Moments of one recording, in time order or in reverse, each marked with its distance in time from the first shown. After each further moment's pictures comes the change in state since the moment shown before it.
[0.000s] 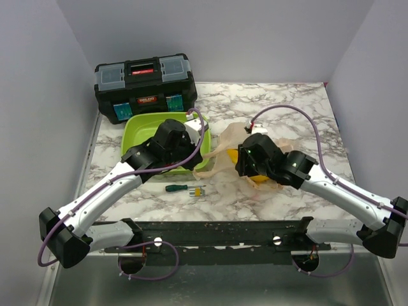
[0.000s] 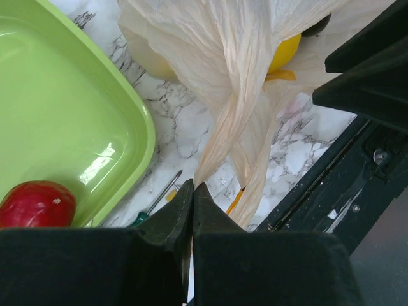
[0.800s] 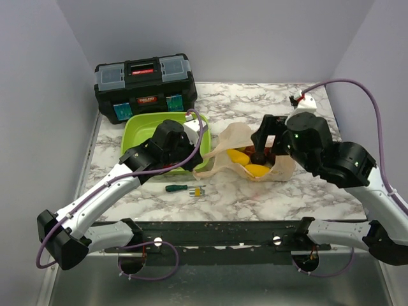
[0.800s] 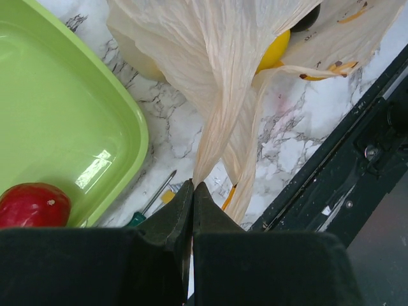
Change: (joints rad) left arm 0.000 -0.023 -0.014 0.006 0.024 -0.001; right arm 0.000 -0.113 0.358 -0.288 0.305 0.055
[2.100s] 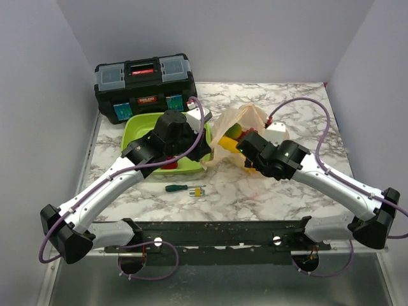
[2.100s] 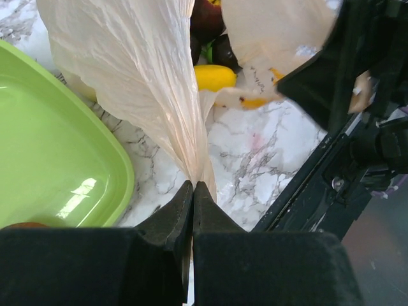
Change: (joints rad) left arm -0.006 0.067 0.127 0.053 0.026 -0.063; right arm 0.005 0.228 -0.228 -0.076 0.079 0.317
